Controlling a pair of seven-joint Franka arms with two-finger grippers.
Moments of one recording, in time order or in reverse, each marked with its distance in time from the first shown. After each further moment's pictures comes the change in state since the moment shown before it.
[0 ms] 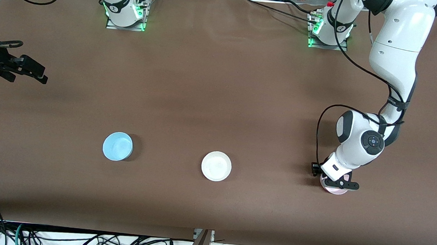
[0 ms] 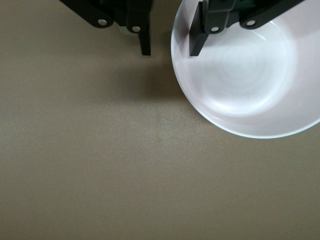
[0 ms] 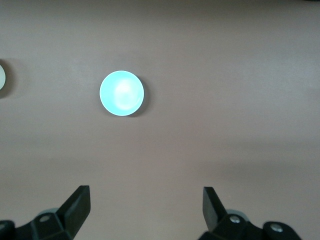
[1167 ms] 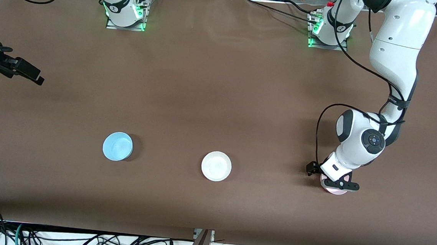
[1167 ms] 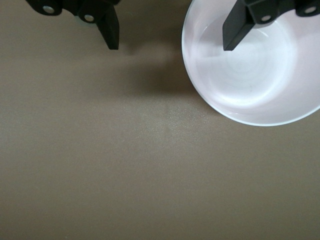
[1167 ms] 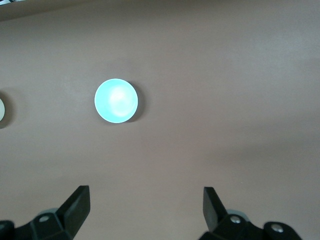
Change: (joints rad) left arm -0.007 -0.013 -0.003 0.006 0.000 -0.003 0.000; right arm -0.006 -0.004 -0.010 0.000 0.008 -0.002 0.173
